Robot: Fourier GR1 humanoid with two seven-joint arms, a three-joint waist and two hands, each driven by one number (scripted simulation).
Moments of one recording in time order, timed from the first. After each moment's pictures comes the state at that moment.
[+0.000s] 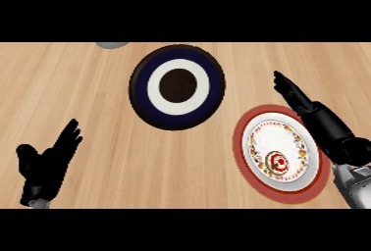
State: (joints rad) left arm 0.06 0.47 -0.22 -1.55 0.32 0.28 0.19; right arm -0.26 -0.56 0.30 -1.69 -0.20 0.00 0.07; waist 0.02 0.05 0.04
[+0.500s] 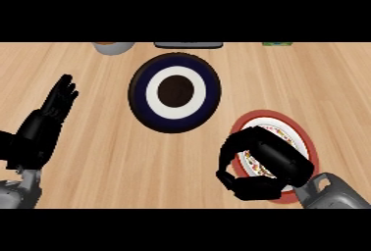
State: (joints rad) left arm -0.14 0.52 -0.18 -1.65 0.27 0.23 0.10; right arm -0.35 -0.53 0.59 -1.74 0.06 0.10 -0.03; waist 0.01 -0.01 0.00
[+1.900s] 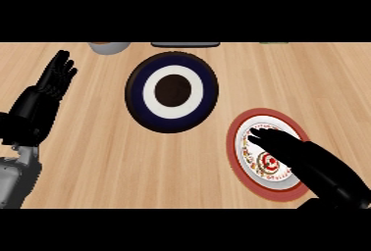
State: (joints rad) left arm -0.28 0.49 -0.11 -1.58 0.25 0.13 0.08; right arm -0.15 -0.79 0.53 -1.93 0.32 0.16 0.15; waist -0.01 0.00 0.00
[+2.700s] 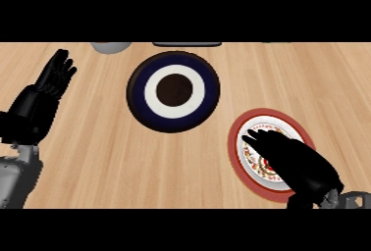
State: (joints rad) left arm -0.28 0.45 -0.05 -1.58 0.21 0.08 0.08; right arm -0.27 -0.67 0.59 -1.91 0.48 0.49 0.54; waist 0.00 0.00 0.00
